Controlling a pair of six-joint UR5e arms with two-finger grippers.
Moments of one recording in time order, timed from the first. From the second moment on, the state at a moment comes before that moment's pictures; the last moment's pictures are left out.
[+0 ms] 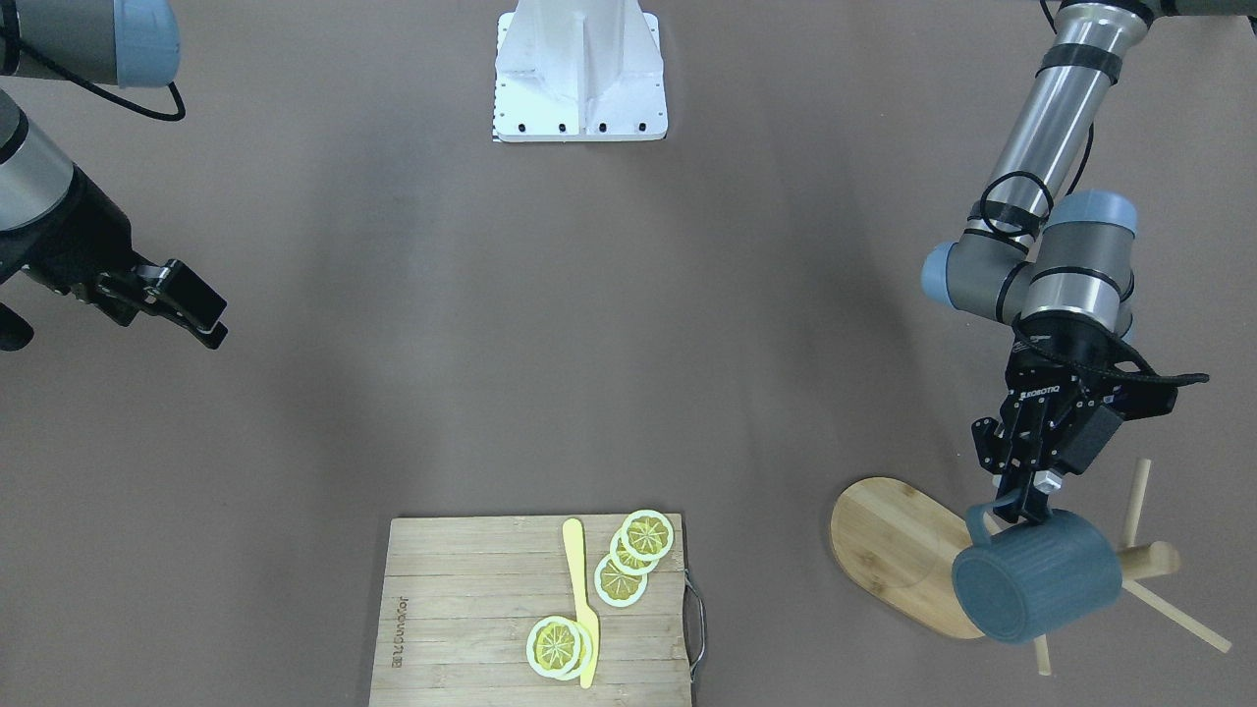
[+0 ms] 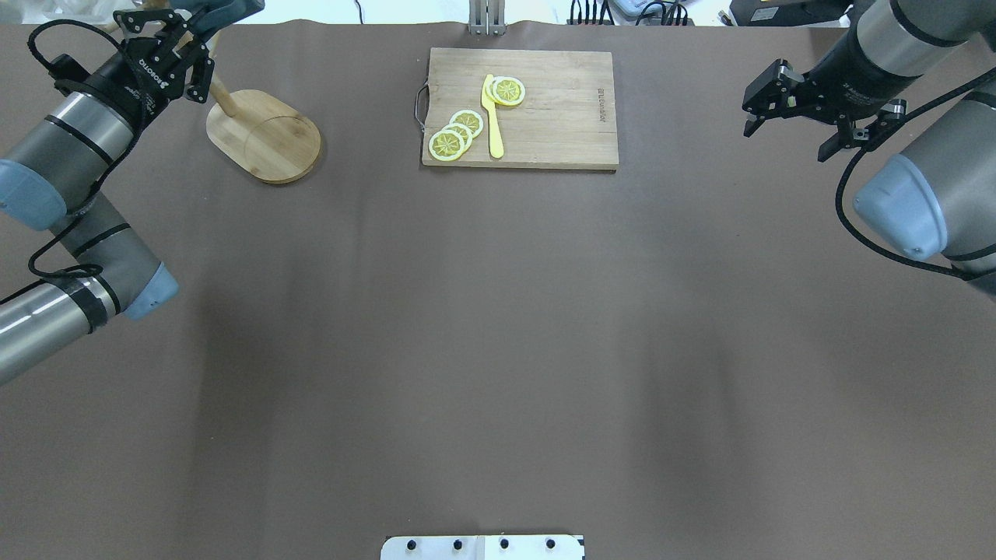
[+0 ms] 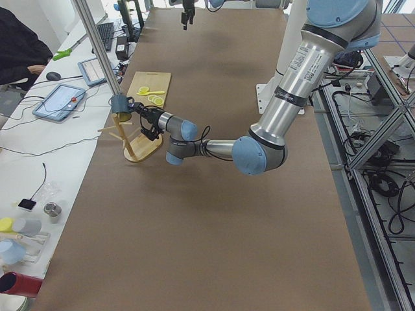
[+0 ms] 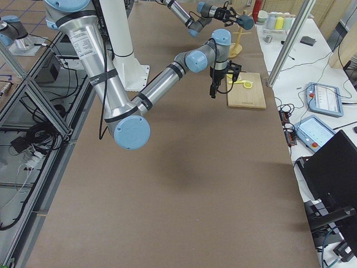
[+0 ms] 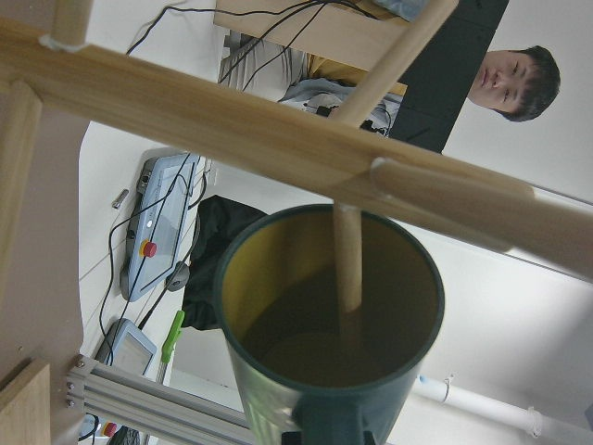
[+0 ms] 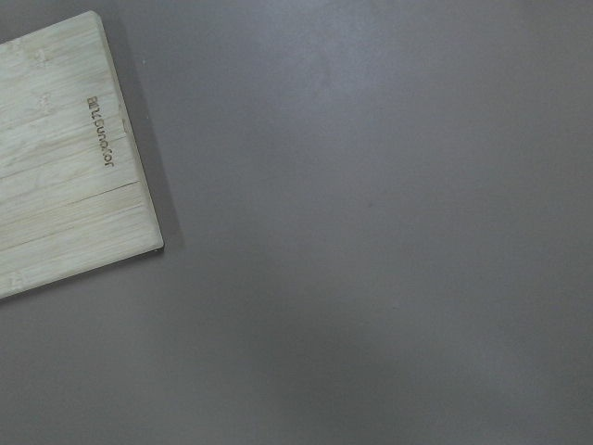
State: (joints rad) left arm -0.87 -2.08 -0.99 -3.56 -1.26 -2.50; right arm 1.06 -1.14 1.91 -1.75 2.22 1.07
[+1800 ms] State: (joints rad) left arm -0.91 -2.03 -1.03 -3.56 -1.34 -2.49; right arm 1.06 -1.14 1.91 -1.75 2.22 1.07
